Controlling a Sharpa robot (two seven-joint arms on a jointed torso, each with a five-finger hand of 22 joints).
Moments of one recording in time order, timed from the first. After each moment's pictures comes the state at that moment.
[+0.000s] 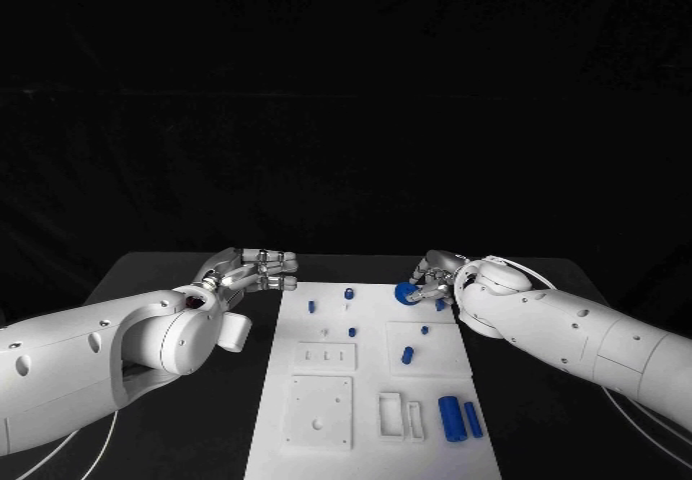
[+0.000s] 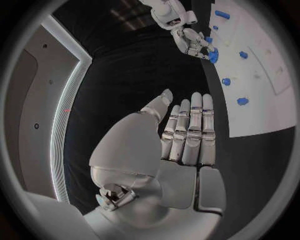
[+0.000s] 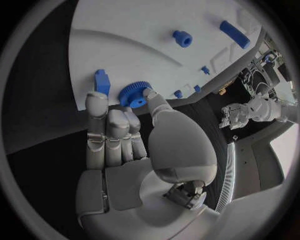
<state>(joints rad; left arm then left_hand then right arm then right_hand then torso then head) 1.43 -0.81 -0.19 1.47 0.03 -0.35 0.29 1.38 -0.01 0.20 -0.13 0.09 1.01 0.15 0.06 0.06 1.15 0.12 0.06 0.06 1.22 0.08 0.12 0.07 0.07 0.92 0.07 0.43 0.18 1.20 -0.59 0.14 1.01 -1.48 -0.16 -0.26 1.29 -0.13 0.08 -0.07 0.38 0.99 0.11 0.06 0.07 1.27 0.01 1.11 1.24 1.43 -0.07 1.09 0.94 0.11 1.46 -0.09 0.64 1.12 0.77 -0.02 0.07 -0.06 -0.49</state>
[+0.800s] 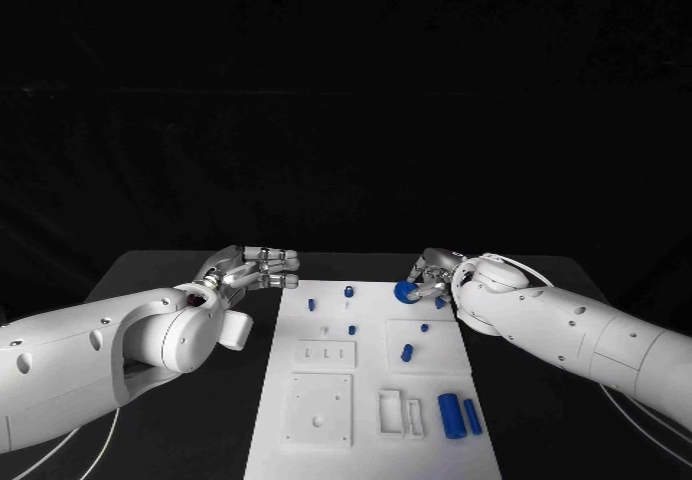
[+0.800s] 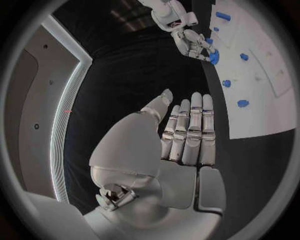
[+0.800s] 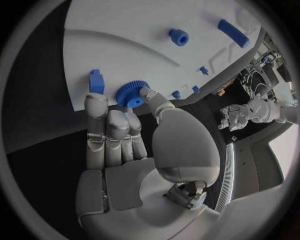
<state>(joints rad) 1.43 -0.81 -0.19 1.48 0.02 -0.35 0.29 1.38 -0.01 0.20 -0.13 0.09 1.00 0.15 0.06 0.06 1.15 0.12 0.06 0.06 1.22 0.08 0.12 0.07 0.07 0.92 0.07 0.44 0.18 1.20 -0.58 0.13 1.01 -1.49 -0.16 -0.26 1.25 -0.12 0.33 -0.14 0.45 1.07 0.09 0.06 0.06 1.28 -0.01 1.12 1.25 1.44 -0.07 1.09 0.95 0.11 1.46 -0.09 0.64 1.16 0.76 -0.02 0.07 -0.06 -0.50</state>
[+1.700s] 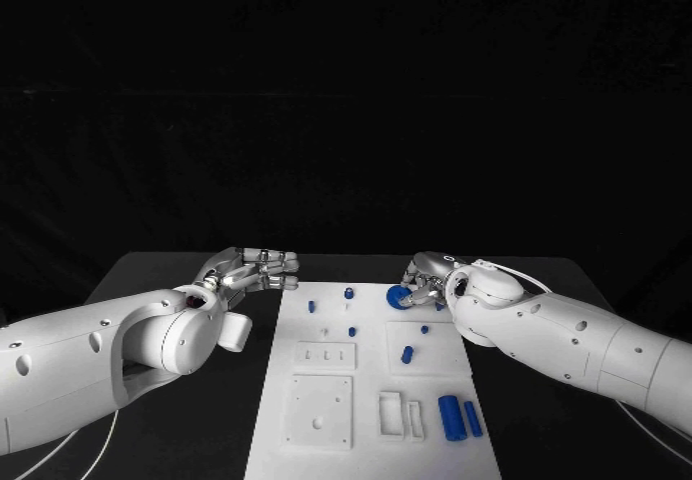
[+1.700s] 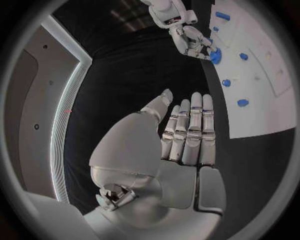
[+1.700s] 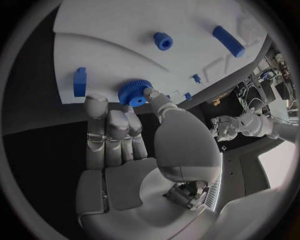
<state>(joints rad) 1.43 -0.81 -0.19 1.48 0.02 -0.35 0.28 1.38 -0.01 0.20 -0.13 0.09 1.00 0.16 0.06 0.06 1.15 0.12 0.06 0.06 1.22 0.08 0.12 0.07 0.07 0.92 0.07 0.44 0.18 1.19 -0.62 0.12 1.14 -1.62 -0.20 -0.28 1.21 -0.13 0.30 -0.08 0.39 1.12 0.08 0.06 0.07 1.29 -0.01 1.12 1.25 1.44 -0.08 1.09 0.95 0.11 1.47 -0.10 0.64 1.18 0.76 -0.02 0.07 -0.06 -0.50</state>
